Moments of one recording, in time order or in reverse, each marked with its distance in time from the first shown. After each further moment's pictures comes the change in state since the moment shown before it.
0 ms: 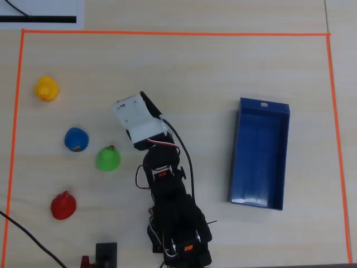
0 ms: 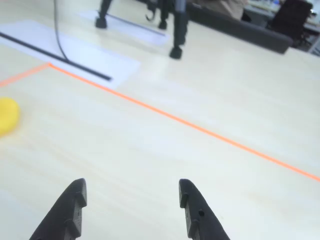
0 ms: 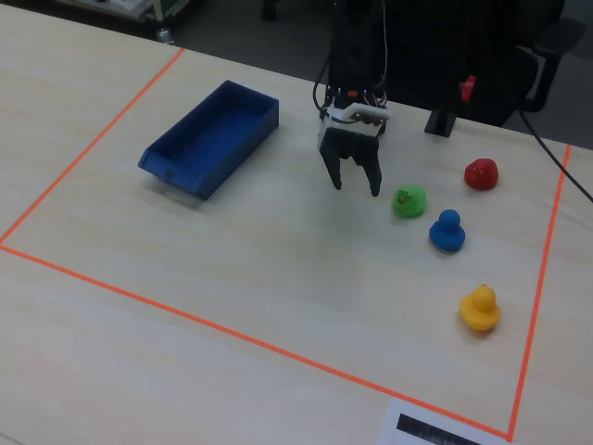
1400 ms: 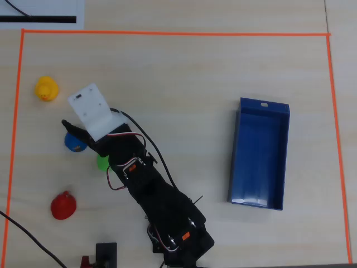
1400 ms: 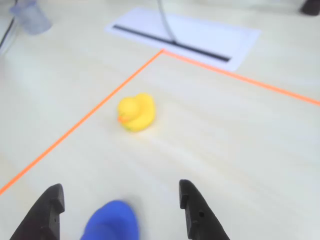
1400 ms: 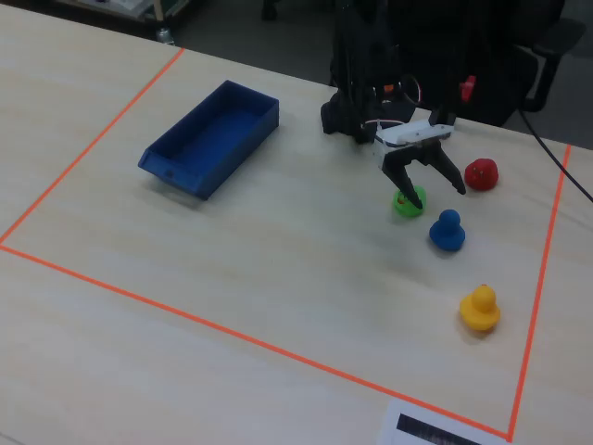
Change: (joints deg) arm -20.8 -9.1 -19.2 24.1 19.6
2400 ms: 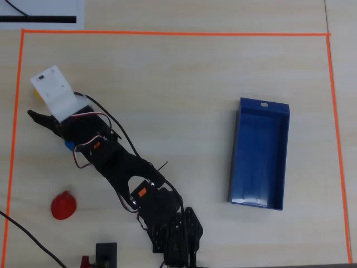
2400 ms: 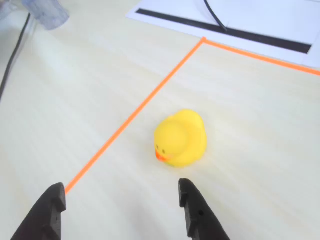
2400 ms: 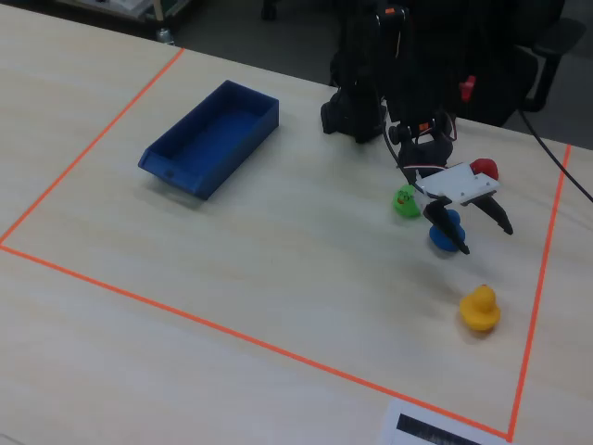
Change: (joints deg) arm -5.7 -36.2 -33.6 0.8 8.0
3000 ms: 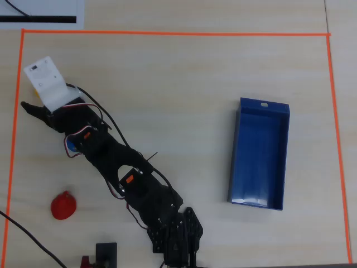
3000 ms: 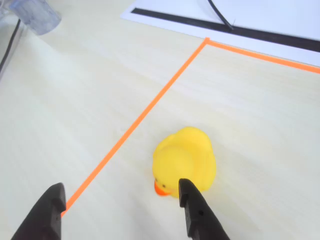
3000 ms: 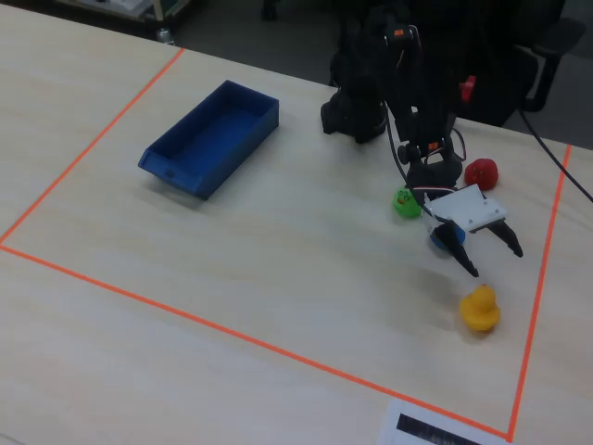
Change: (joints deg) arm 0.0 -13.4 -15.1 3.1 1.7
